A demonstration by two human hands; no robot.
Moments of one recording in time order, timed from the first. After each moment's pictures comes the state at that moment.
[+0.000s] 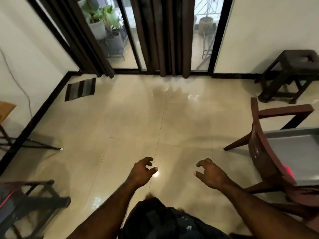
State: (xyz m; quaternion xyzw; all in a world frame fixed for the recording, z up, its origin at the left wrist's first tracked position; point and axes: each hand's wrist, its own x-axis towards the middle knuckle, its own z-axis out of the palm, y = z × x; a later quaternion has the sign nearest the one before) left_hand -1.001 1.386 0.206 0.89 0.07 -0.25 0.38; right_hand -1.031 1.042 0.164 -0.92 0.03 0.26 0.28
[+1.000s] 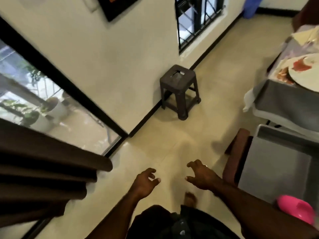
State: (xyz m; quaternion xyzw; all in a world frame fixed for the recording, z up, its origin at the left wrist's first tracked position) left_hand -0.285 0.850 0.193 0.83 -0.34 -0.42 0.15; right_hand -0.533 0.681 0.170 -0.81 0.40 0.16 0.40
